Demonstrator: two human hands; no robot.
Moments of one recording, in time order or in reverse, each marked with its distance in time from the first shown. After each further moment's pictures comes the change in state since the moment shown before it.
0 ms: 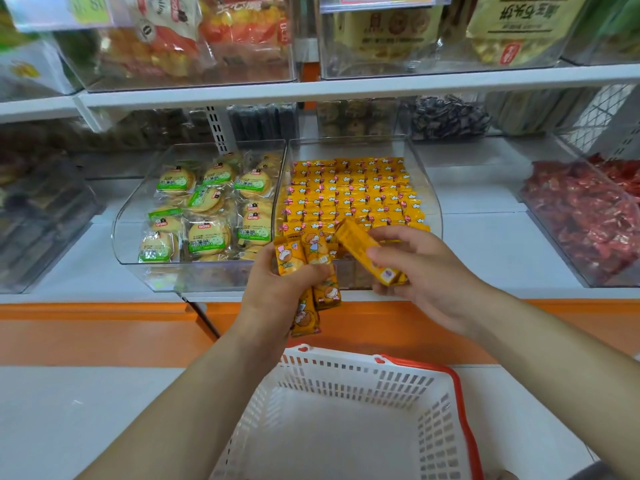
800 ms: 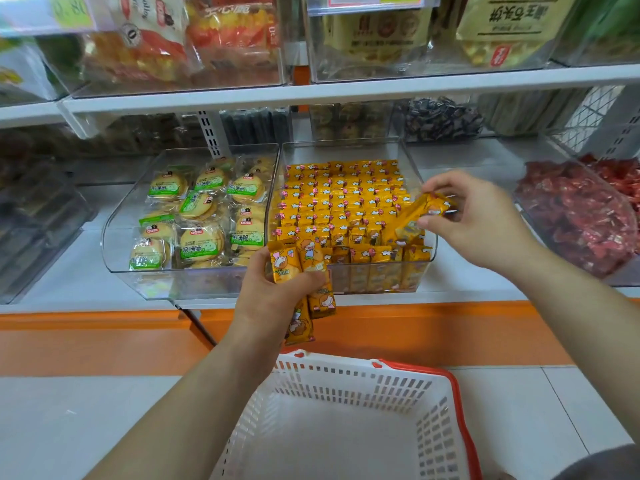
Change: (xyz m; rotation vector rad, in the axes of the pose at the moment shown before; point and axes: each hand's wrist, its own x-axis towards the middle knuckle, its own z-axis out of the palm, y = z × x) left_hand 0.004 -0.006 -0.004 0.052 0.004 0.026; right_hand 0.027 -0.035 -0.075 -0.786 0.306 -0.462
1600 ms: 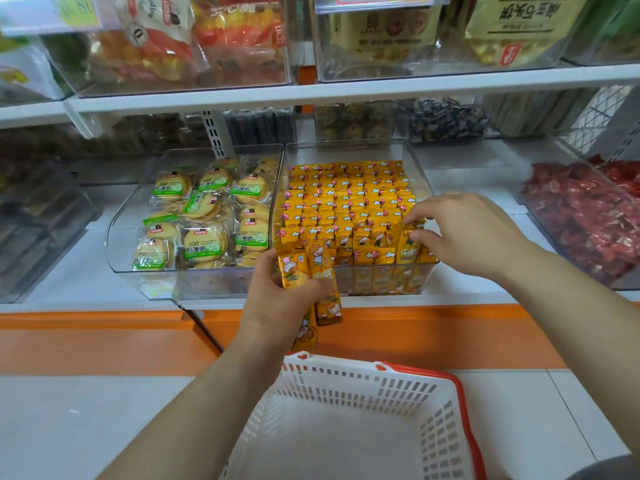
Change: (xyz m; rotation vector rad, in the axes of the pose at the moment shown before) left_hand 0.000 -0.006 0.000 0.090 0.008 0.028; right_hand 0.007 -0.005 0.011 -0.675 -0.169 -0.216
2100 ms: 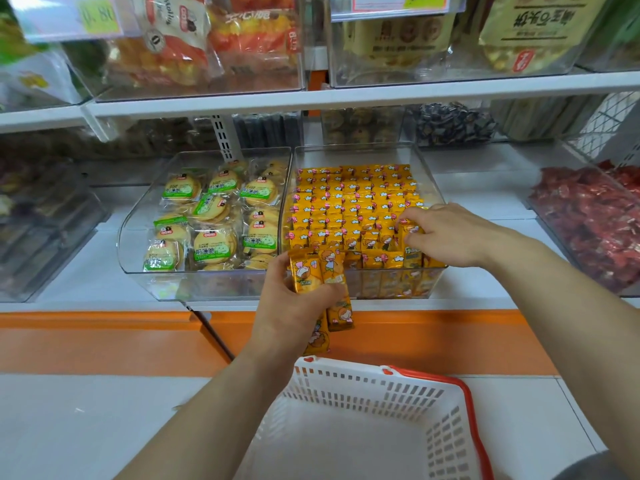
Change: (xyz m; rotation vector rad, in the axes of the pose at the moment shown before) left_hand -0.001 -0.001 0.001 0.015 0.001 -0.007; right_hand 0.032 0.004 0.019 0.082 -0.384 0.039
